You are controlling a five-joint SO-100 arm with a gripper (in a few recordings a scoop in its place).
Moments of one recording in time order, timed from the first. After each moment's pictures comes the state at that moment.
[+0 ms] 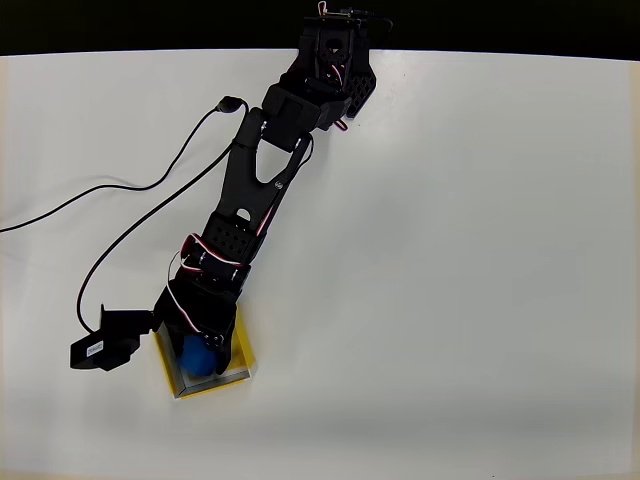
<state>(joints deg) 20.4 67.4 83.3 24.6 -94.6</state>
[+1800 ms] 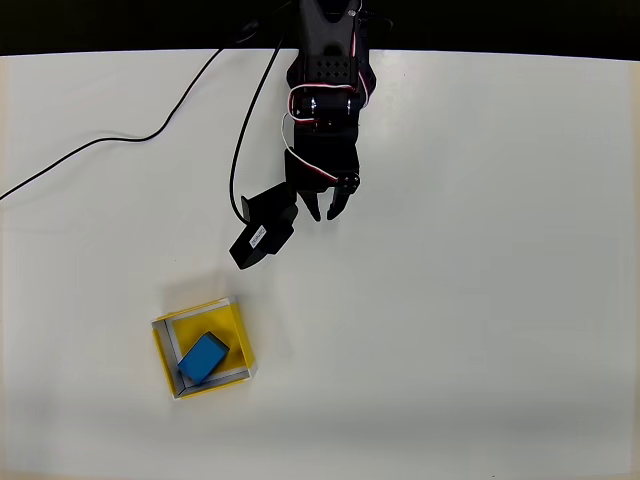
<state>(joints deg) -3.5 183.4 173.9 61.1 -97.6</state>
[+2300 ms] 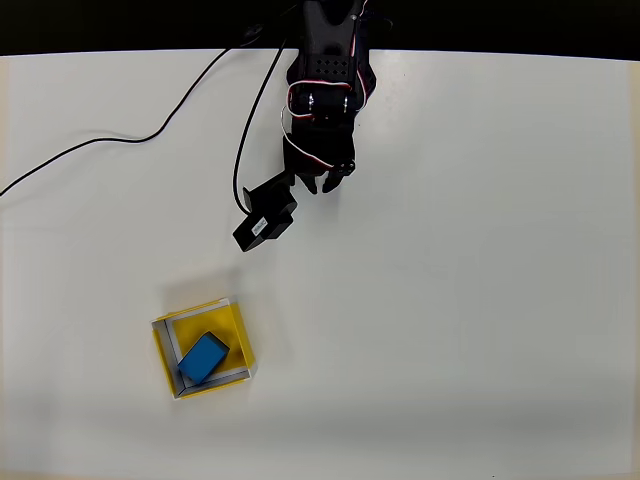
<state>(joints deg) -1.7 190.0 178.6 76.2 -98.8</state>
